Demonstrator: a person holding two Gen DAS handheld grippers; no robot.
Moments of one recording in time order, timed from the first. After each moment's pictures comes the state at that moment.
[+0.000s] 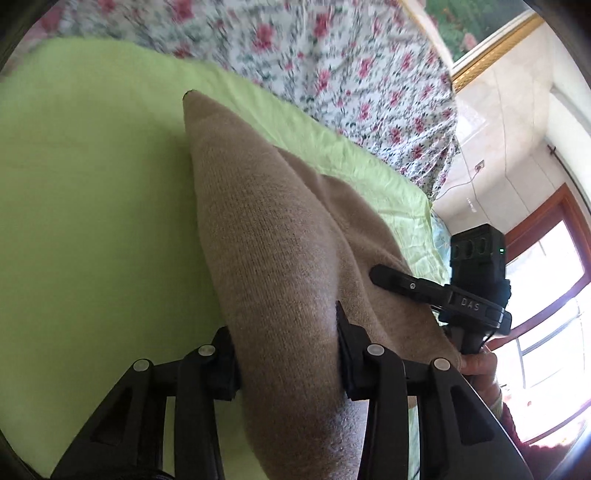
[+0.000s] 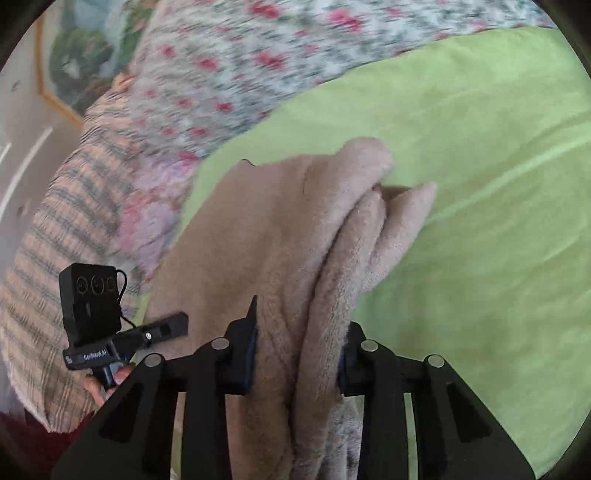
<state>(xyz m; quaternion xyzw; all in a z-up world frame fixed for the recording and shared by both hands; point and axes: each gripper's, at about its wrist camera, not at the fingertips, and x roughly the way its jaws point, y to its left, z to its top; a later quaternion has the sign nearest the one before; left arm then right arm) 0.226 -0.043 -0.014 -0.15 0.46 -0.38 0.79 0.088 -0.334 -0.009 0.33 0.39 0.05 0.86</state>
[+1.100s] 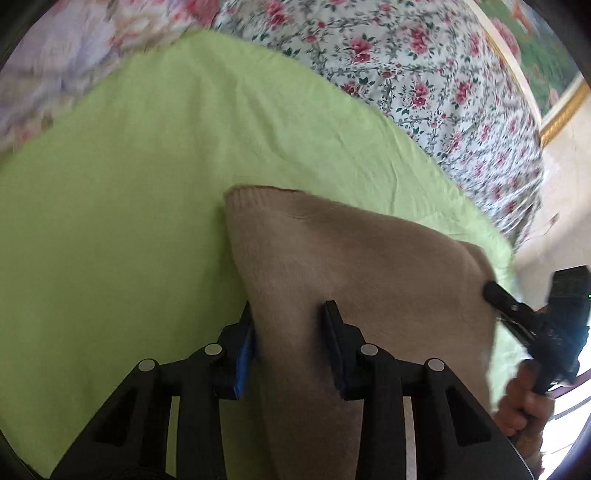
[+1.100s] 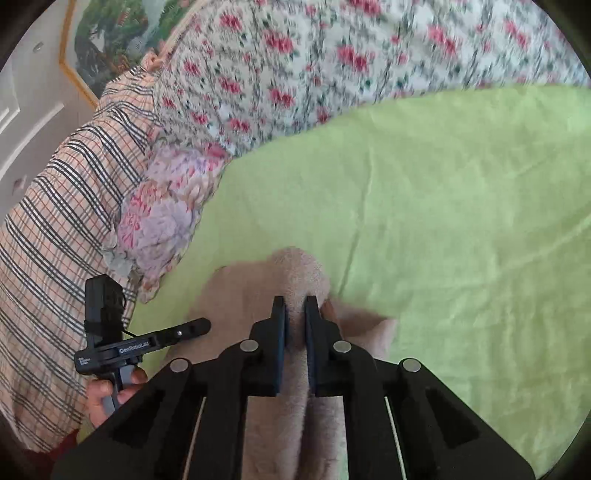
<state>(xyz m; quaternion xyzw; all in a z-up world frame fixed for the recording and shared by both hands) 0.270 0.079 -0.047 -0.15 0.47 -0.20 0.85 0.146 -0.266 -0.001 0.25 0.37 -0.01 0.90</state>
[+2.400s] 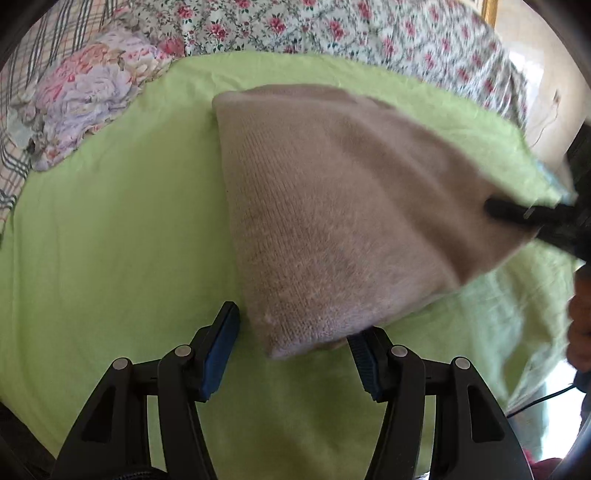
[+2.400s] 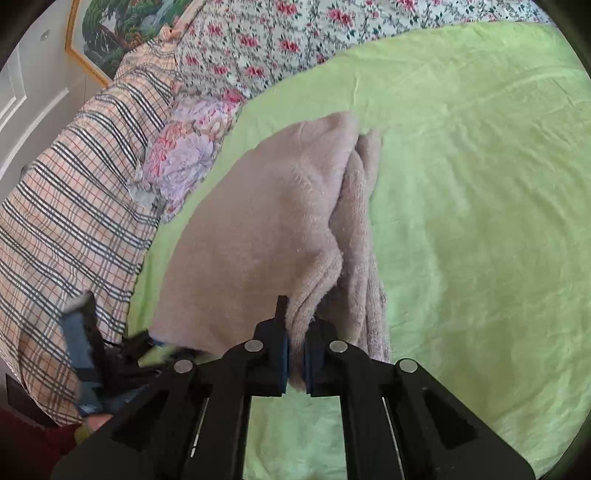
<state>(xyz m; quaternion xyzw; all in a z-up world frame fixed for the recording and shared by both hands) 0.012 0.040 -0.063 0.04 0.44 -0.16 0.88 -0.006 -0.192 -0.021 0.29 0.38 0.03 0.88</state>
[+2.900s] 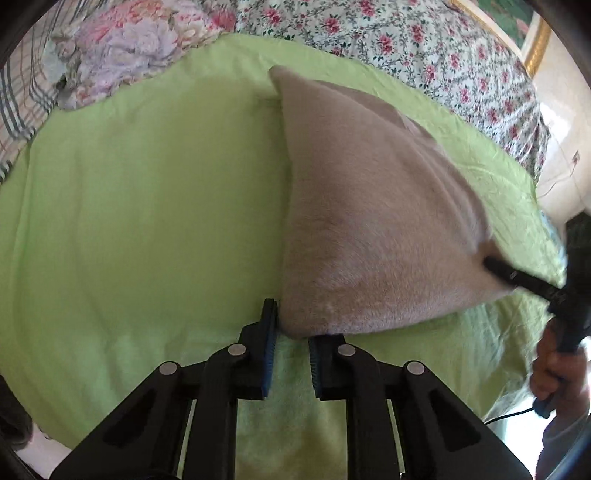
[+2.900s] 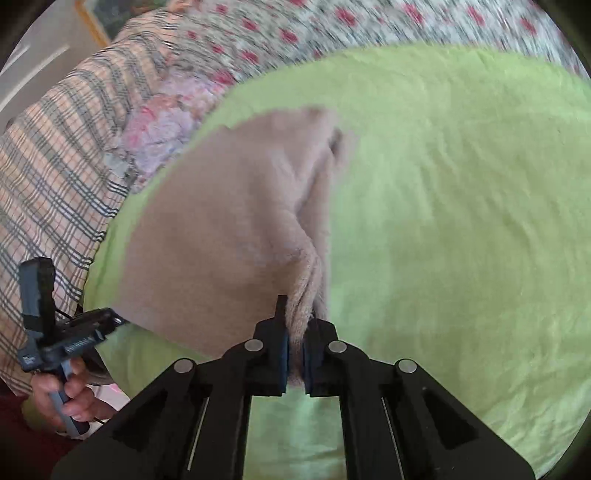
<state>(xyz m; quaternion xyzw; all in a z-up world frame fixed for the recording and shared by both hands) 0.010 0.079 -0.066 -0.08 0.48 -0.14 0.86 -0.012 -0.197 -0.050 0.21 0.44 -0.02 0.87</state>
